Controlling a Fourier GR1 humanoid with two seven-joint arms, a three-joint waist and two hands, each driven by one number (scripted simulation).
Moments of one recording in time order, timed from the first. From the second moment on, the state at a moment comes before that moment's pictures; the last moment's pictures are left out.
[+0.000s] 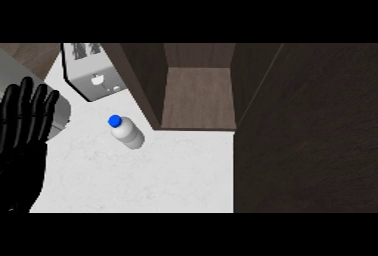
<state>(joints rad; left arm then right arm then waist) -0.01 0.08 0.01 -2.10 0.03 -0.01 0.02 0.02 -0.09 -0.01 -2.10 0.02 0.01 0.01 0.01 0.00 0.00</state>
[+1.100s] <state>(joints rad) -0.01 0.19 0.19 -2.12 0.49 -0.15 0.30 0.22 -0.04 0.31 -2.45 0.05 0.07 0.25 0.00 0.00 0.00</state>
